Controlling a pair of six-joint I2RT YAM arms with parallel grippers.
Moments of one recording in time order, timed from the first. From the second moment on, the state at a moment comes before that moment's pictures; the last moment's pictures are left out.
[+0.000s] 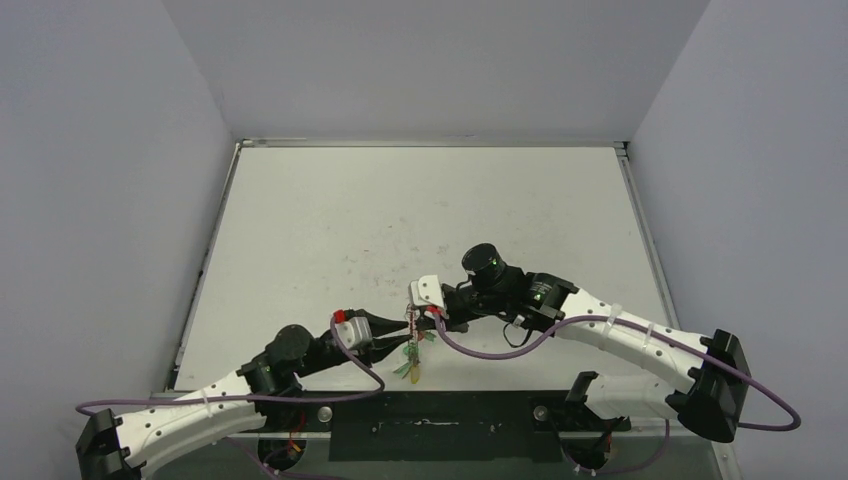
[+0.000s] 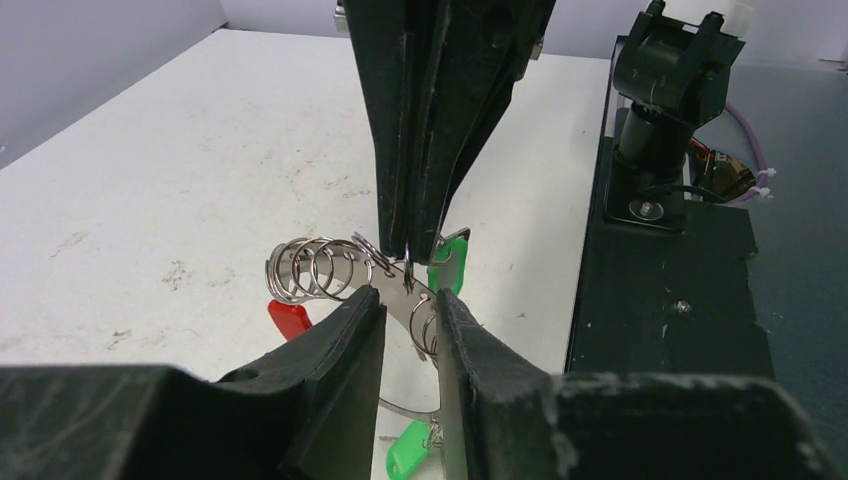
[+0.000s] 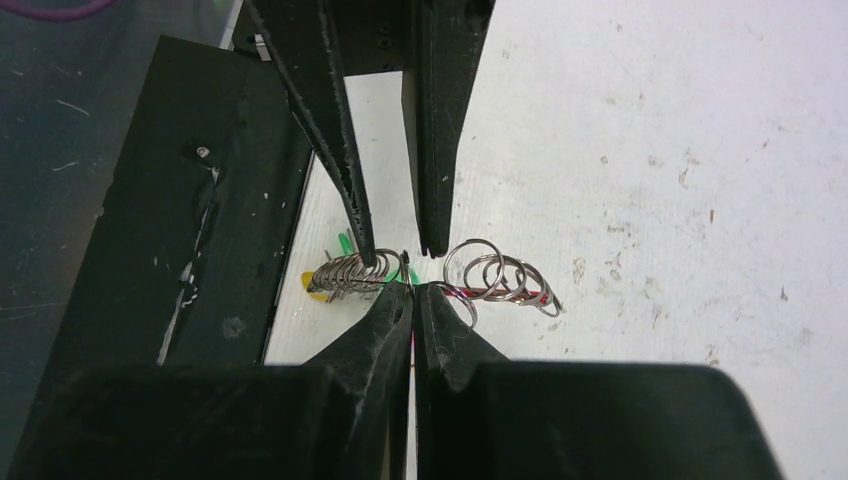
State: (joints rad) left arm -1.05 0.46 0.13 0.41 0.19 0.01; right arm 0.97 1.17 0.89 -0.31 -0.62 -0.55
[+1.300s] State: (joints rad) left arm -1.05 0.52 0.23 0.25 0.21 0.14; right arm 0.94 1.43 1.19 -0.71 -0.52 -0.32
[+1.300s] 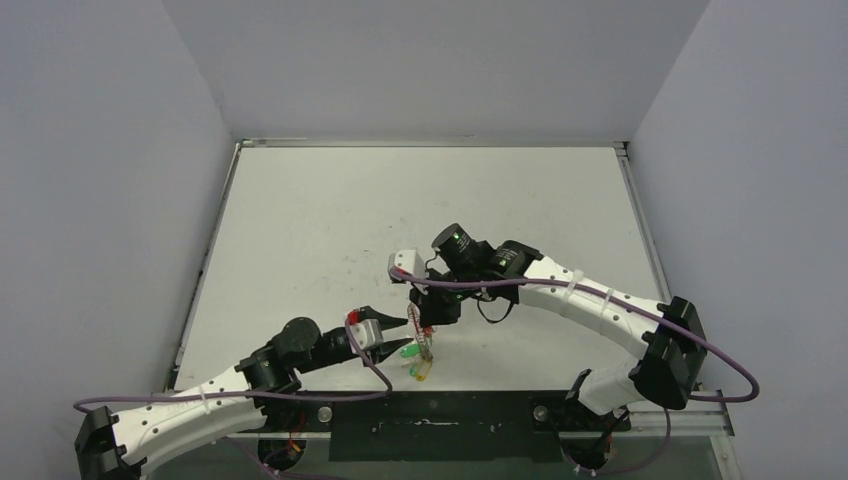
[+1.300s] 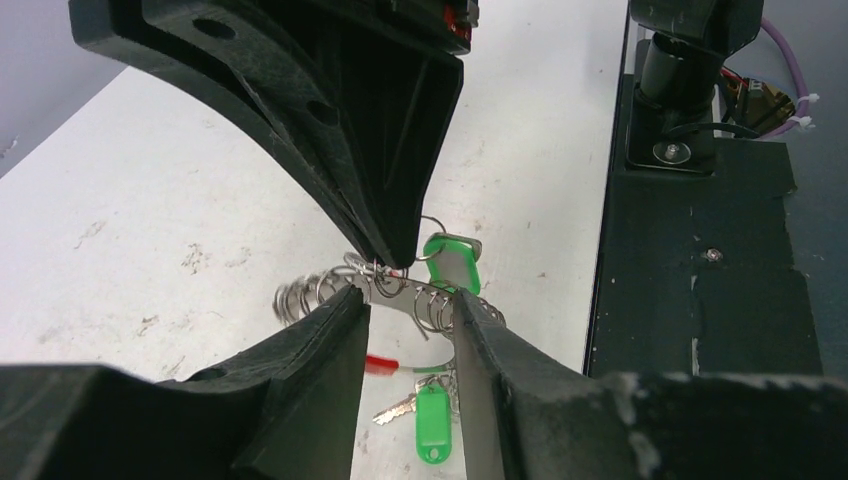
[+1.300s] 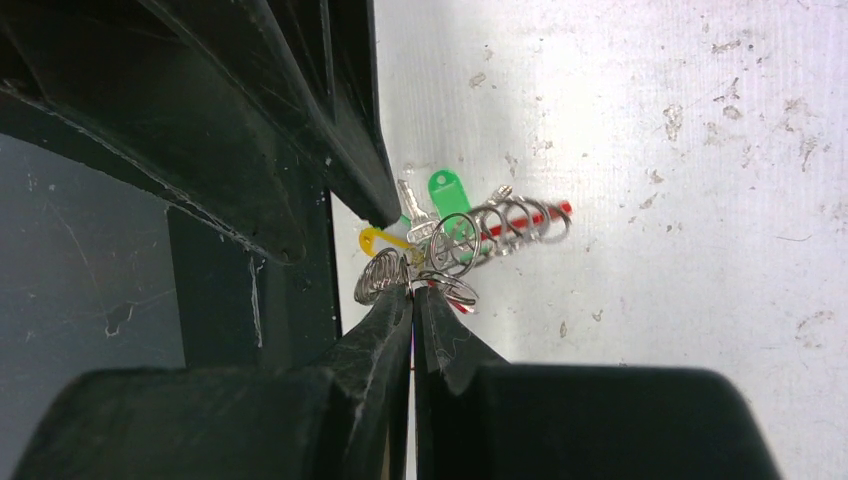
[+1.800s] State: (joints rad) left arm -1.05 0.56 0.23 0.24 0.18 0.12; right arm 0.93 1.44 1.17 -0.68 -0.56 -0.31
